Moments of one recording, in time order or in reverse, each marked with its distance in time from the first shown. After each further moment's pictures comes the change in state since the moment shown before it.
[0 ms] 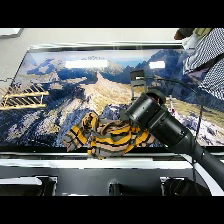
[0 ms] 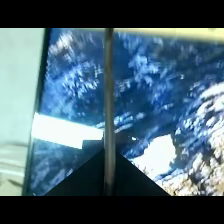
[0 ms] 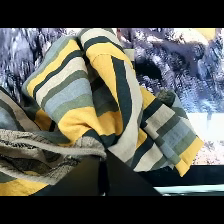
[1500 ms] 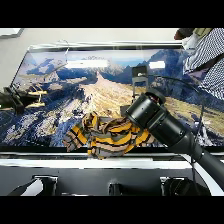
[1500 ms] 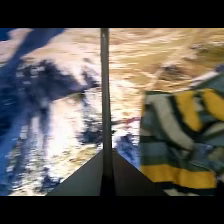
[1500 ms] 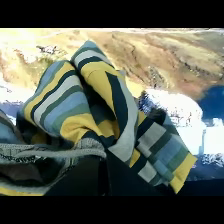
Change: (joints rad) left arm -0.512 0.564 -0.376 -0.491 -0.380 0.306; right arm 0.000 -0.005 0.000 -0.082 -0.034 0.038
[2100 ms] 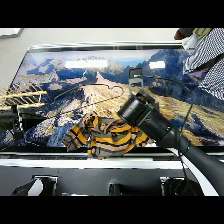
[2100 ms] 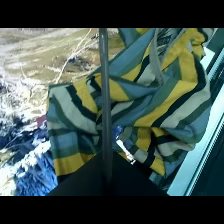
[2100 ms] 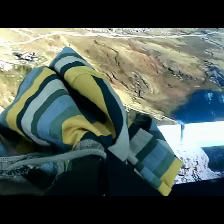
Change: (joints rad) left arm 0.000 0.234 -0.165 -0.072 -0.254 0.004; right arm 0.000 -0.069 0.000 -0.069 0.019 0.022
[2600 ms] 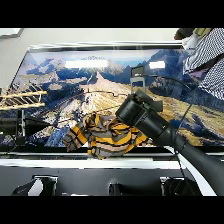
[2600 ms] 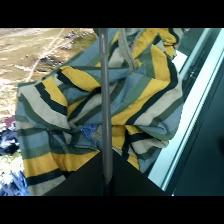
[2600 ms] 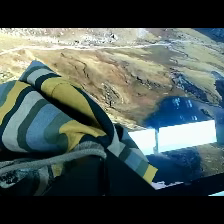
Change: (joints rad) left arm -0.002 0.014 -0.068 -0.025 -0.060 -0.004; right arm 0.000 -0.022 0.000 -0.110 0.041 0.018
